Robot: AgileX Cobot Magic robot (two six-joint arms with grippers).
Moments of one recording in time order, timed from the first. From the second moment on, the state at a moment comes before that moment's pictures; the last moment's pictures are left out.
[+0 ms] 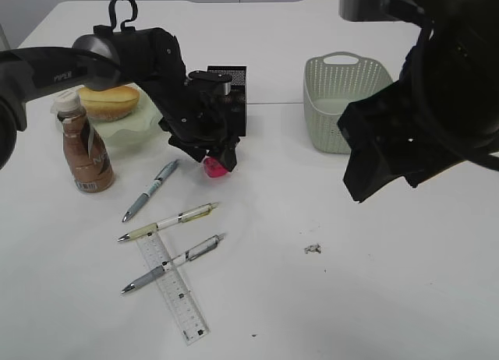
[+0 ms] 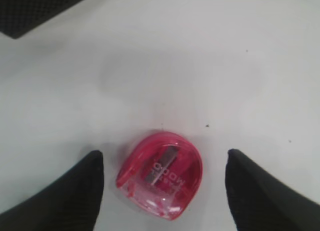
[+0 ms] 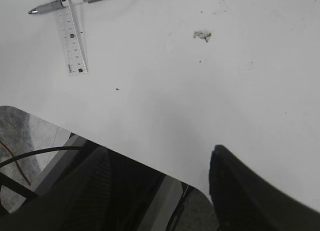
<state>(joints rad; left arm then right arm) -0.40 2.54 -2.17 -0.27 0.95 0.25 0.56 1.39 -1.29 0.09 1.24 0.17</state>
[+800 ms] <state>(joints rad) -0.40 2.55 -2.17 -0.29 0.97 0.45 0.56 1.39 -1.29 0.09 1.24 0.17</state>
